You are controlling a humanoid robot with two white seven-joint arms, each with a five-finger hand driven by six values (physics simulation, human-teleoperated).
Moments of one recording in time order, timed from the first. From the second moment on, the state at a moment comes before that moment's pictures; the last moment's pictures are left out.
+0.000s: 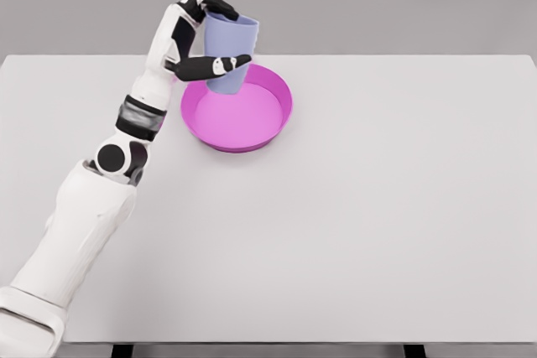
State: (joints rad) left arm -0.58 0.20 -0.48 -1.14 0.36 -0.61 -0.07; right arm -0.06 0.00 -0.27 0.30 -0.75 -0.19 0.61
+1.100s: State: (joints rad) left arm -0.64 0.03 -0.39 -0.82 0.27 -0.61 -0.09; right arm -0.06 0.00 -0.27 0.30 -0.75 -0.19 0.61
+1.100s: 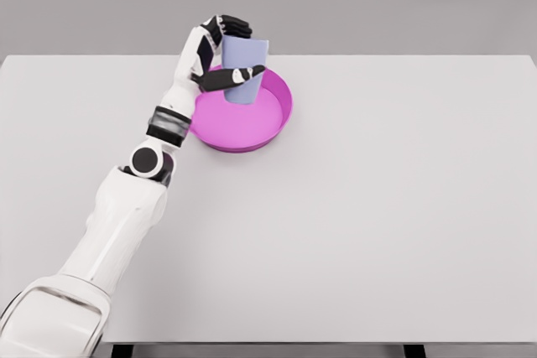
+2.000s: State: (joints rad) left arm -0.60 0.00 -0.31 -0.91 0.27 -0.61 -0.05; right arm -0.06 0.00 -0.27 0.30 -0.75 -0.19 0.61
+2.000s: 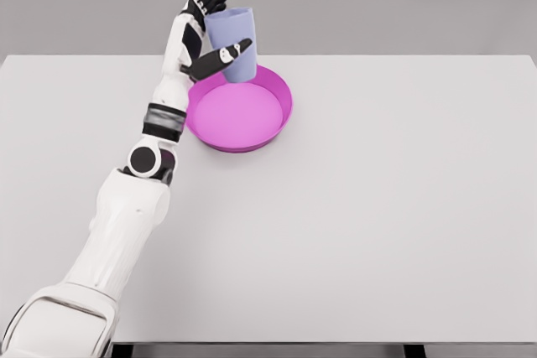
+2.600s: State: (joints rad) left arm -0.60 0.00 -0.29 -0.92 0.27 -0.61 -0.08; right arm -0.06 0.00 -0.27 0.30 -0.75 -0.19 0.61
